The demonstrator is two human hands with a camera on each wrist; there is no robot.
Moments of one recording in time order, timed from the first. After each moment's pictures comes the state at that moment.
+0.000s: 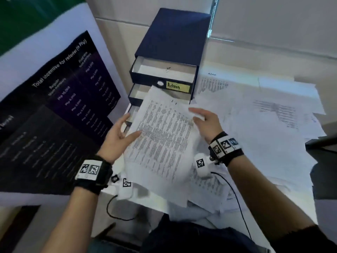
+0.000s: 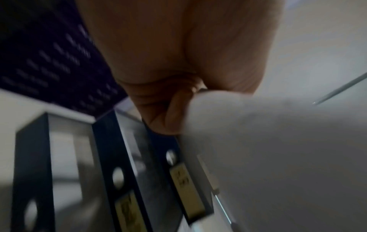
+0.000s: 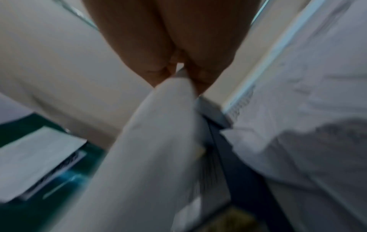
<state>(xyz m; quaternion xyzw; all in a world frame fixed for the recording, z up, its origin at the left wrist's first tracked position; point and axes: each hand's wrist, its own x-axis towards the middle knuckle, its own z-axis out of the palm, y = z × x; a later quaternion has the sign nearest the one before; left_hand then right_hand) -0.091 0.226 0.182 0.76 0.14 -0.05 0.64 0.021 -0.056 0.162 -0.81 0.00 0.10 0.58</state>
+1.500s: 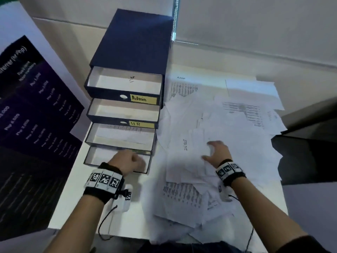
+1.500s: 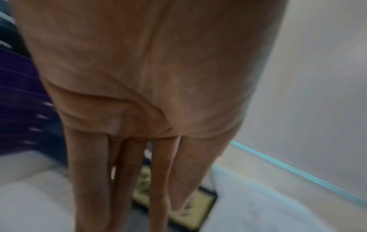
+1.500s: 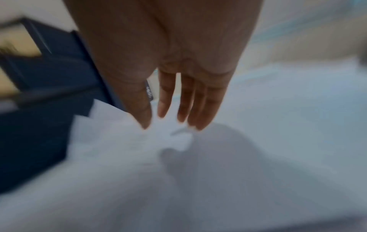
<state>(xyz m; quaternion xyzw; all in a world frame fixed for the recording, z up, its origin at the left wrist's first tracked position) -0.004 0.156 0.106 0.92 0.02 -0.33 0.23 0.027 -0.207 0.051 -0.96 0.11 0.22 0.16</state>
